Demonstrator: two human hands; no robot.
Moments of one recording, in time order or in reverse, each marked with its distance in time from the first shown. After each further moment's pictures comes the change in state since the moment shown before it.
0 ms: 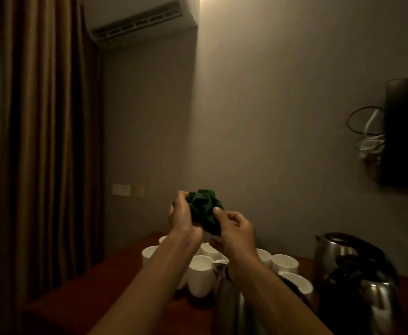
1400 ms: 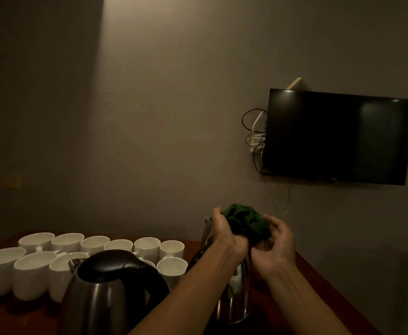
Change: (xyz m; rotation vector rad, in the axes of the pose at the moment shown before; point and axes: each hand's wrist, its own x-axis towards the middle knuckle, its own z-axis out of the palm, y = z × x) left_hand -0.128 -0.253 0.174 -0.178 -0.390 -0.720; right_hand -0.010 -0.070 -0.288 0.704 0.425 -0.042
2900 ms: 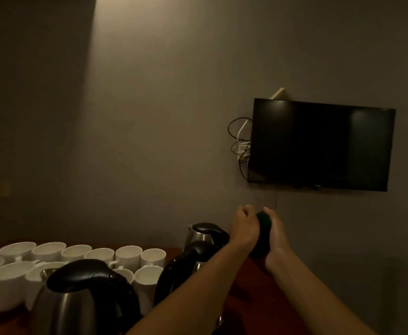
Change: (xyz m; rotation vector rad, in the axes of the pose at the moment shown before) left_hand 0.049 -0.061 0.053 1.231 0.092 0.418; right_hand 0.035 -0.068 -0.013 -0.427 -0.017 0.129
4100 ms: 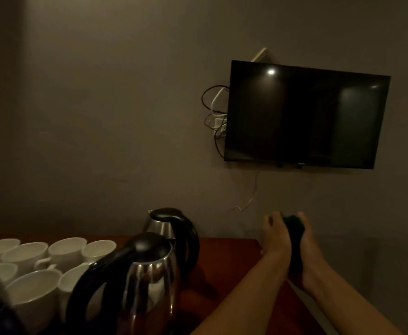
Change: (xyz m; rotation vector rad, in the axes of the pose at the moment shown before) left_hand 0.052 -0.063 0.190 -0.410 -0.059 -0.274; right_hand 0.077 -0.047 -0.155 -0.161 0.141 -0.087
